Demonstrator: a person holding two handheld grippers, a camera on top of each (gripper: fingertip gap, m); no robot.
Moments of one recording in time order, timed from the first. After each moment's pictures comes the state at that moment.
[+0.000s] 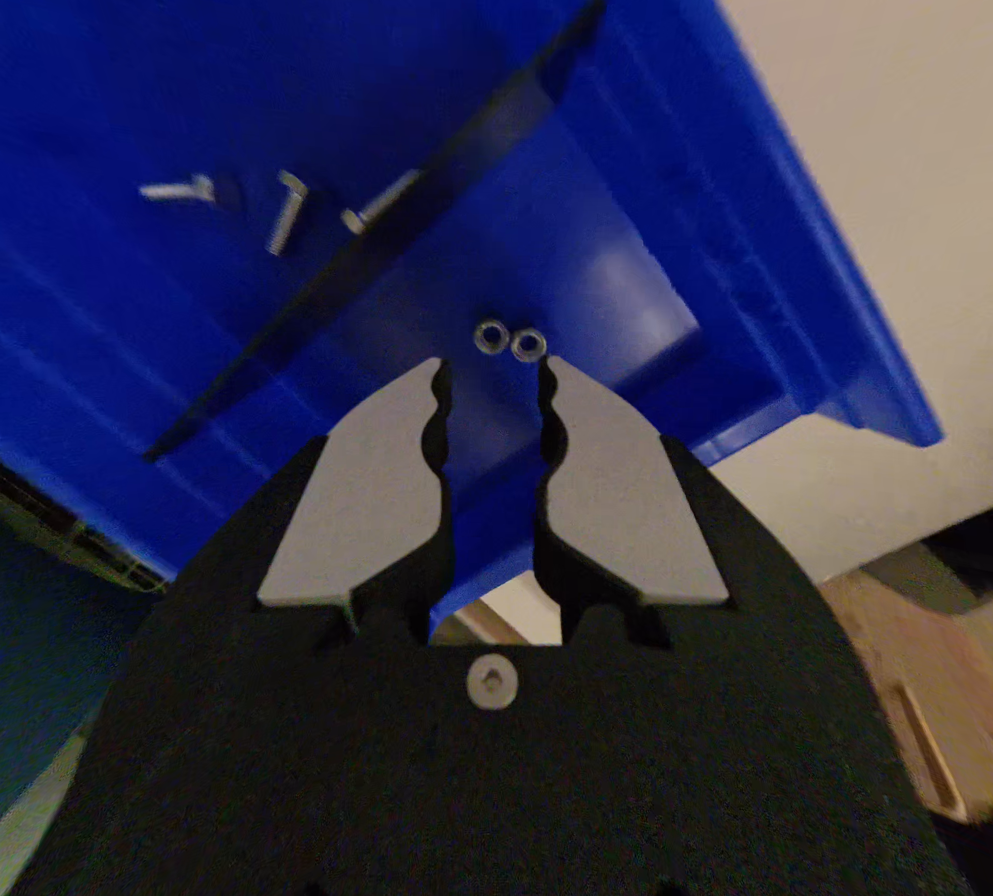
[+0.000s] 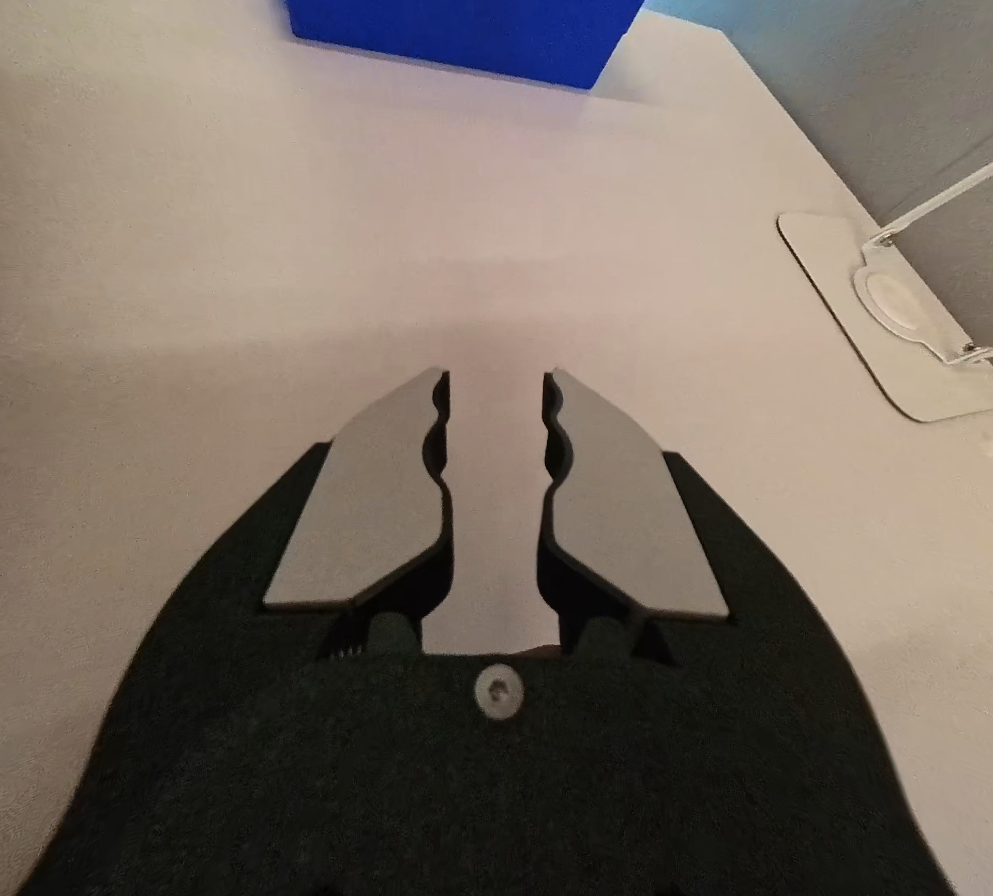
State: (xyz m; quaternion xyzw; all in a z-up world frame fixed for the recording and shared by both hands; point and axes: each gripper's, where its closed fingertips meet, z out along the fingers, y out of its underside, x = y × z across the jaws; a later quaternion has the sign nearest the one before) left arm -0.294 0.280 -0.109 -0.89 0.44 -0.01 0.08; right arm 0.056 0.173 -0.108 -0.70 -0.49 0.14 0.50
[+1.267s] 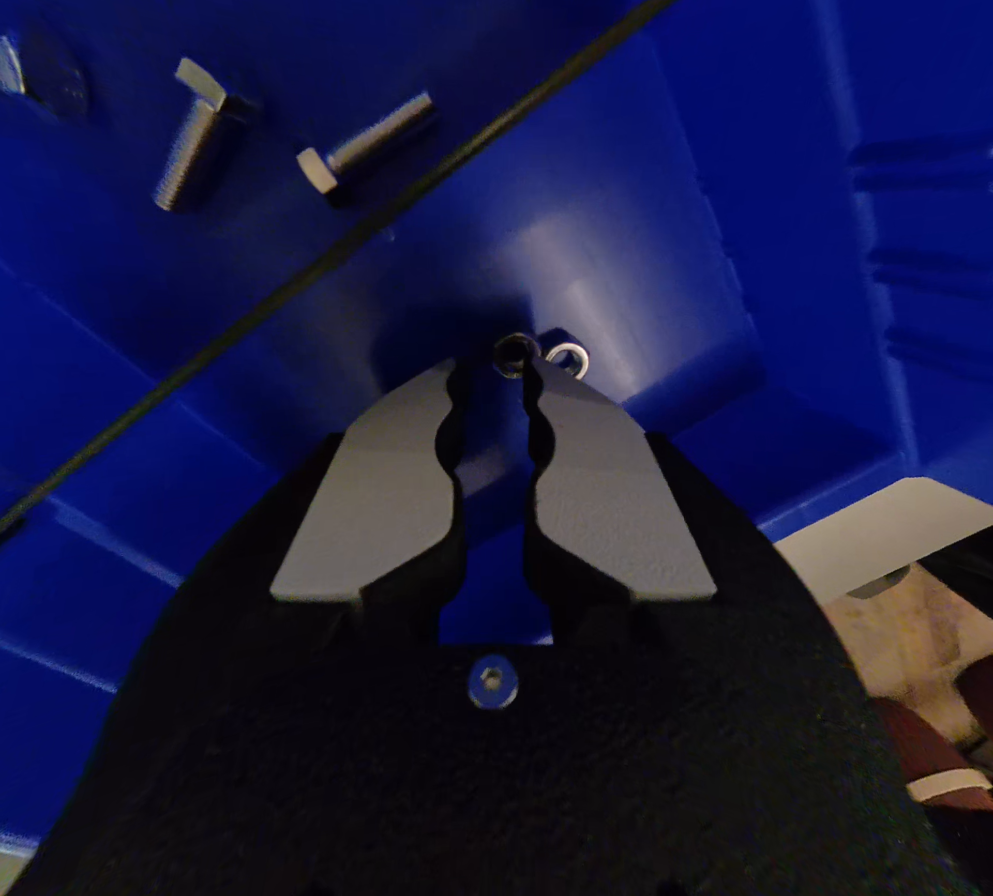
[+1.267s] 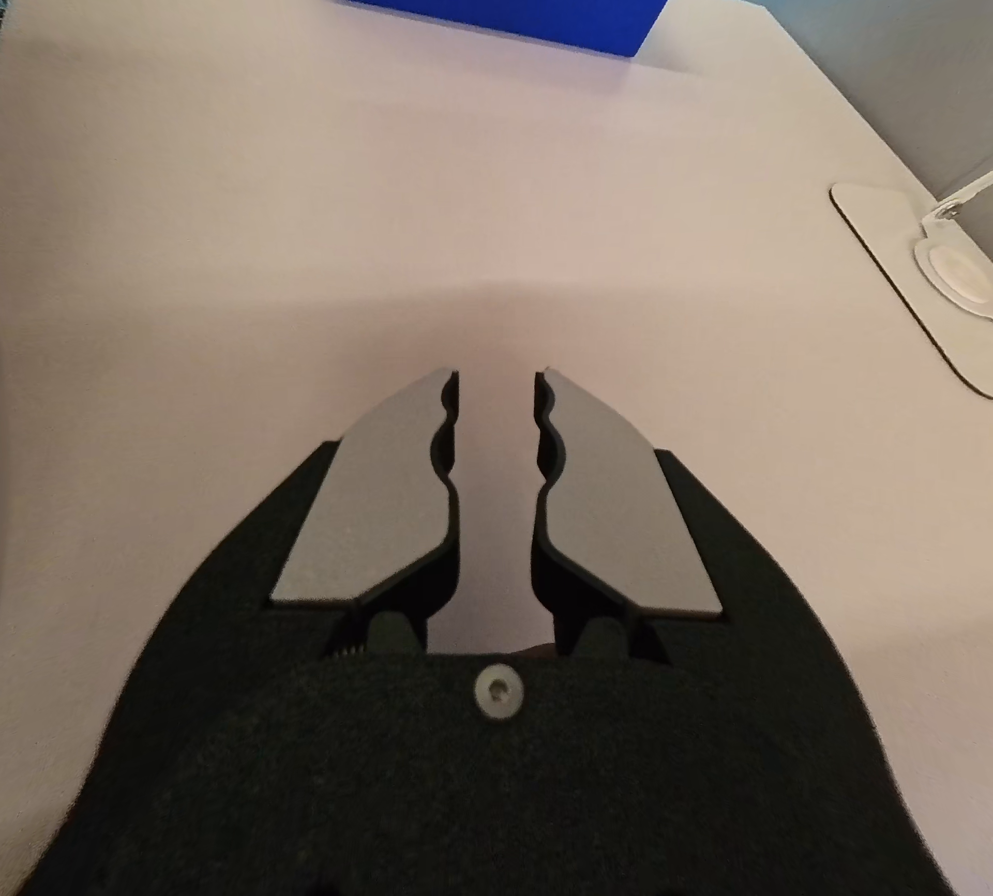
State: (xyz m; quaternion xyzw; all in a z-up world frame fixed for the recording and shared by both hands) left arm -0.305 0.281 -0.160 -0.92 0.39 -0.07 0.02; right arm 0.062 0.153 -0.131 -0.70 -0.50 0.16 0.49
